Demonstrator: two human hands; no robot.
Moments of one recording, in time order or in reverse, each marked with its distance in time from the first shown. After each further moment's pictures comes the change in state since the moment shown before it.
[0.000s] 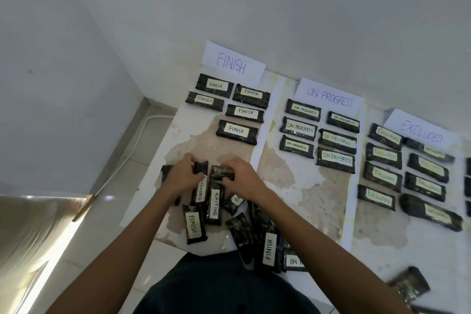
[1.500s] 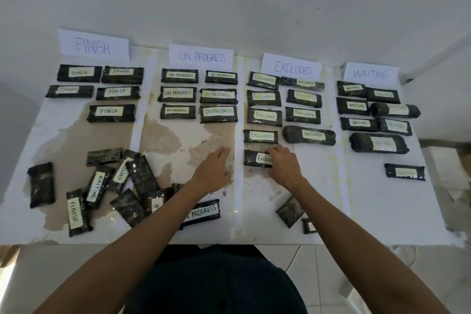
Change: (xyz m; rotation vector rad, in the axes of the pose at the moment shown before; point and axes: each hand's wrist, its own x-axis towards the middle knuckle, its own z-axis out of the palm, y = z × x) left_hand -0.084 0.191 0.291 0.445 -0.279 0.559; right_hand -0.252 0.285 -0.124 -0.382 0.258 0.462
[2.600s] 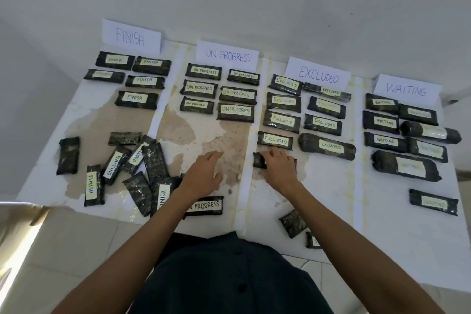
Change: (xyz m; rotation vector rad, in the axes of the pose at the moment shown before) left_hand -0.038 -0.018 0.005 -0.042 0.207 -0.130; right_hand 0.009 -0.019 0.009 -0.098 -0.011 -0.202
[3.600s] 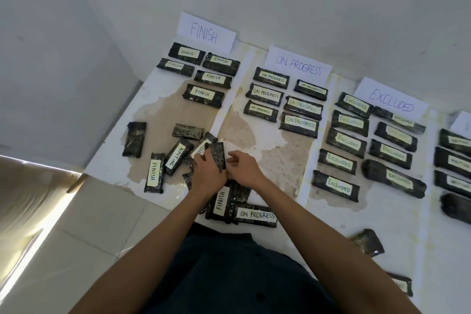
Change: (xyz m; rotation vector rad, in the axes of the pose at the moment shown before) left_hand -0.029 -0.109 -0.045 -0.247 0.183 -0.591; right_hand 0.054 -0.227 0.012 0.770 -0.343 -0.013
